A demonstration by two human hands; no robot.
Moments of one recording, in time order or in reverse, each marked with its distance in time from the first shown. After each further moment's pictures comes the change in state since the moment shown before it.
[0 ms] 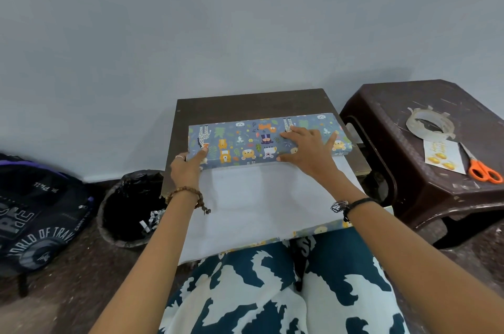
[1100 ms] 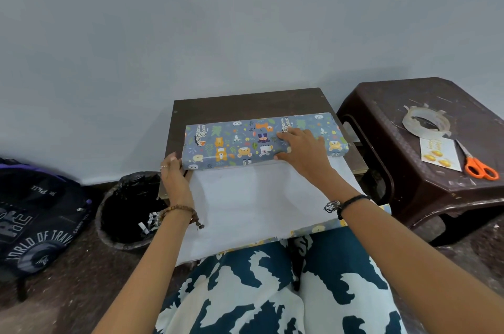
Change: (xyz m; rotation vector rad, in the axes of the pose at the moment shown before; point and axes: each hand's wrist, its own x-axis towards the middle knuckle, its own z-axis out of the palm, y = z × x) left_hand -0.013 -0.015 -0.011 -0.465 -0.008 0.080; right_hand 0.000 -0.006 0.000 -0.082 0.021 -0.049
